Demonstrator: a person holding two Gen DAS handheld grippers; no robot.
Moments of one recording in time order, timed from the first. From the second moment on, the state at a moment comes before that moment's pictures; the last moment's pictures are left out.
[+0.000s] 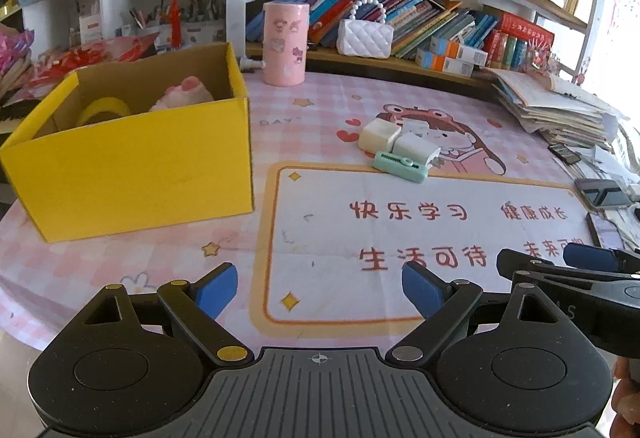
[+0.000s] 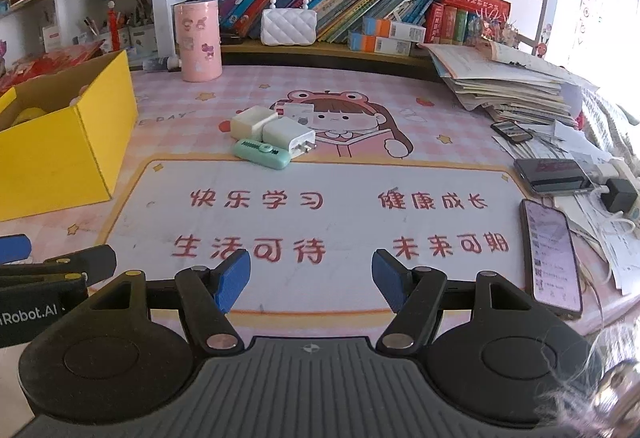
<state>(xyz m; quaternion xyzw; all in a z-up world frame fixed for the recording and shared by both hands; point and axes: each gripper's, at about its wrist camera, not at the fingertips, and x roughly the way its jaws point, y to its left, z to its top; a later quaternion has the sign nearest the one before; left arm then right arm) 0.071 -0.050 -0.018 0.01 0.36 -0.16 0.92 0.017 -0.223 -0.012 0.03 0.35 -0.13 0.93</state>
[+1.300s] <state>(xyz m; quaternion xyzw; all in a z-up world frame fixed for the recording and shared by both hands) 0.227 -0.196 -0.073 0.11 0.36 -0.22 0.90 0.120 -0.350 -0.017 0.07 0.34 -0.09 0.93</state>
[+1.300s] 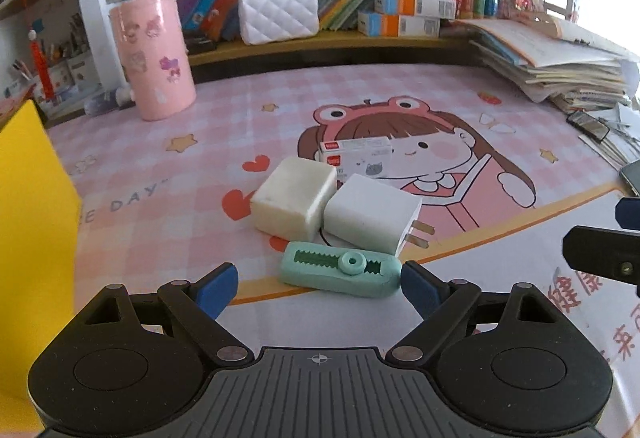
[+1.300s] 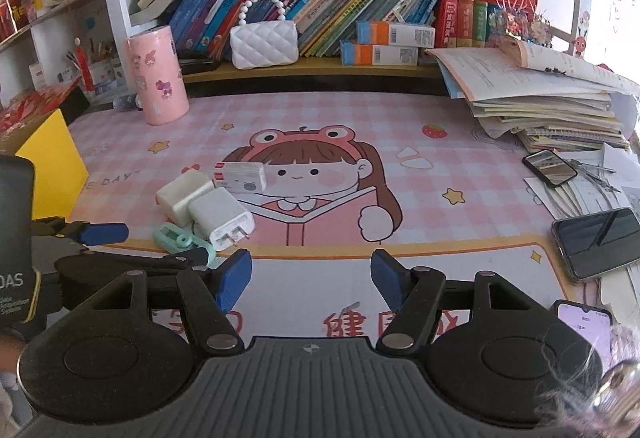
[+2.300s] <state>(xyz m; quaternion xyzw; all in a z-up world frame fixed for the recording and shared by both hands) 0.164 -0.103 -0.049 -0.02 0.40 -0.14 0.90 0.239 -0.313 -0.061 -0.02 0.36 0.09 0.93</state>
